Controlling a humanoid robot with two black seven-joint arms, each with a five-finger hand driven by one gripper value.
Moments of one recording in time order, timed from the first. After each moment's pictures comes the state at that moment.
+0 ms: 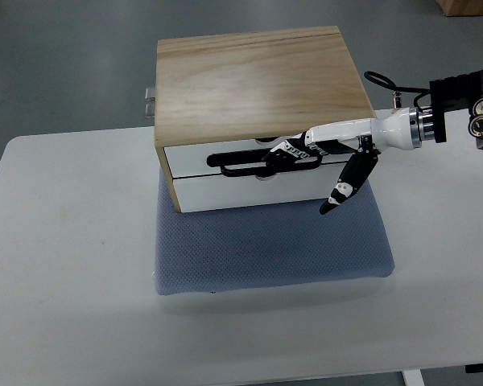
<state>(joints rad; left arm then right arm) 0.02 0.00 0.14 -0.12 0.10 -0.07 -0.04 1.24 -0.68 0.03 1.18 -0.93 0.61 0.48</state>
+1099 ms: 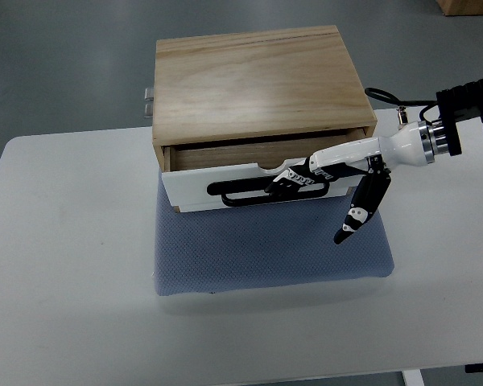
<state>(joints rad) 0.02 0.00 0.14 -0.12 0.10 -0.07 -0.04 1.36 -0.78 -0.14 1.38 -0.85 0.61 0.48</state>
